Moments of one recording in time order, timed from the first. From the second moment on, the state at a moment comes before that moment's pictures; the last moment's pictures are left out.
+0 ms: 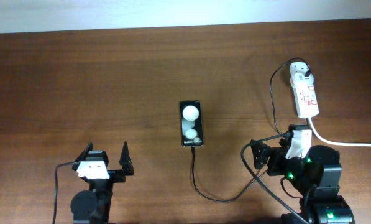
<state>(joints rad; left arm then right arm) -0.06 0.01 0.05 -0.16 -0.03 -0.08 -0.01 0.50 0.48 -0.58 -0.31 0.22</state>
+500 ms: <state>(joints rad) -0.06 0.01 0.05 -0.16 -0.03 -0.07 -0.01 0.41 0.47 -0.57 -0.31 0.22</state>
